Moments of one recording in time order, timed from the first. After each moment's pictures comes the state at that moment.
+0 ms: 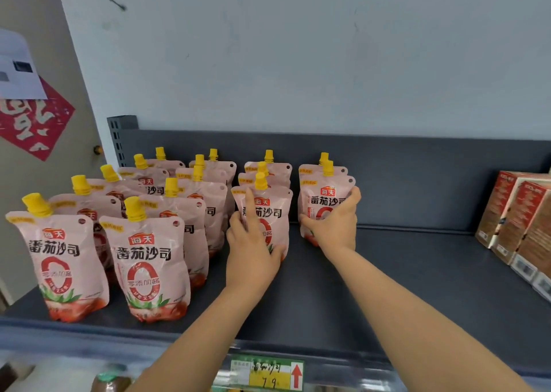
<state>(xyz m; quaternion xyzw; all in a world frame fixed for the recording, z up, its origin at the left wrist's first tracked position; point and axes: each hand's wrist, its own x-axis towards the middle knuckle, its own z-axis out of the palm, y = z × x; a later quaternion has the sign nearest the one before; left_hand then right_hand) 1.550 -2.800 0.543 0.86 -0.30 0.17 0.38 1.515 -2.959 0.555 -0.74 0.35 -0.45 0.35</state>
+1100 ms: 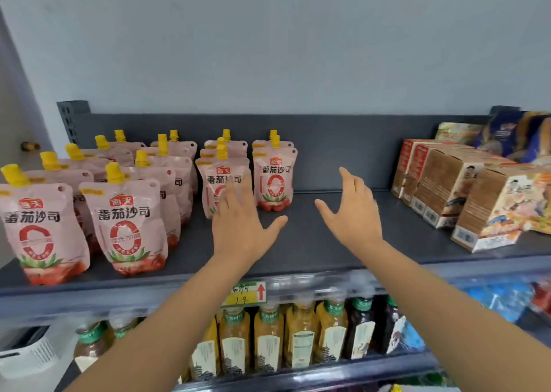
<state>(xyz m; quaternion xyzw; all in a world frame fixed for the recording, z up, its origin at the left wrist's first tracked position) 1.475 -2.776 0.557 0.85 -0.40 0.20 0.28 1.339 -2.921 0.572 -0.85 0.36 -0.37 0.05</state>
